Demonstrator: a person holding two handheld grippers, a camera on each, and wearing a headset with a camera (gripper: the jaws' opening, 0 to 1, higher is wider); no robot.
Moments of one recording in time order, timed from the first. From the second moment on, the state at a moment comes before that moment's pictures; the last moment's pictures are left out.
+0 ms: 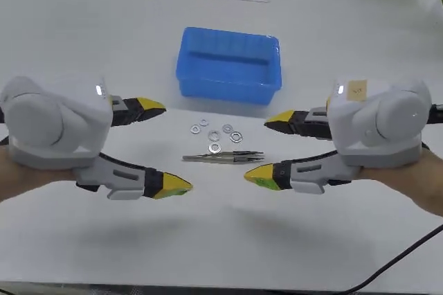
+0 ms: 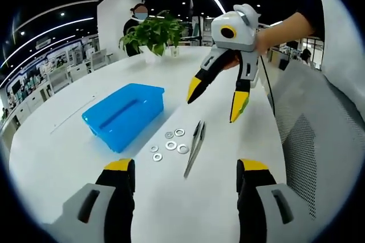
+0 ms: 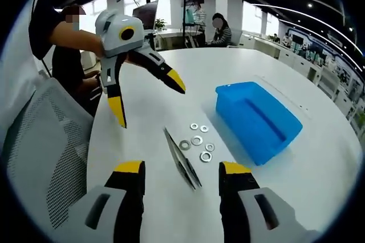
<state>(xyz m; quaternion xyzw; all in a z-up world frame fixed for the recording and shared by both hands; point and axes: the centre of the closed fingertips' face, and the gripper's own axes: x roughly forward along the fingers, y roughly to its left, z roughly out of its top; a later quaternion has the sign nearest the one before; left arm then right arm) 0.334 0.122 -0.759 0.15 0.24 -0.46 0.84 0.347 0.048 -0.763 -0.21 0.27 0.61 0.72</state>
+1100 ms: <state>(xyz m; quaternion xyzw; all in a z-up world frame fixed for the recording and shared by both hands) 0.341 0.100 -0.800 0.21 0.29 -0.52 0.78 0.347 0.073 -0.807 -0.33 0.29 0.64 0.63</state>
